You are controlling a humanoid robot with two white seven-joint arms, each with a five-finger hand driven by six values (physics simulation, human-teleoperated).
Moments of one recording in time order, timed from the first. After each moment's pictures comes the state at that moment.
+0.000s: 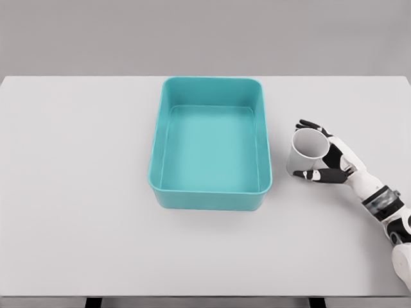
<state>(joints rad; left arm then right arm) -0.02 0.00 -0.11 -0.10 0.05 0.03 -0.05 -0.16 -0.46 0.17 -1.18 -0.54 -0.39 0.61</state>
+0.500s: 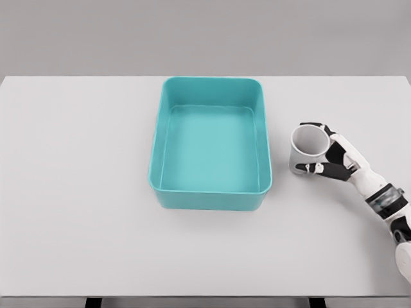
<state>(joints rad) -0.02 0.00 -0.11 -0.10 0.05 0.03 -0.05 -0.16 -0.47 0.16 -1.20 -0.54 -0.39 0.61</state>
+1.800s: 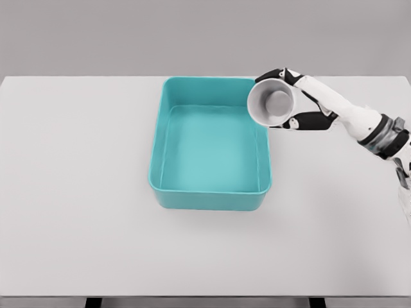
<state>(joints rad) -0.02 0.00 -0.11 -0.10 0.05 0.03 -0.05 -0.40 -0.49 0.20 -1.53 -0.11 -0.47 0.61</state>
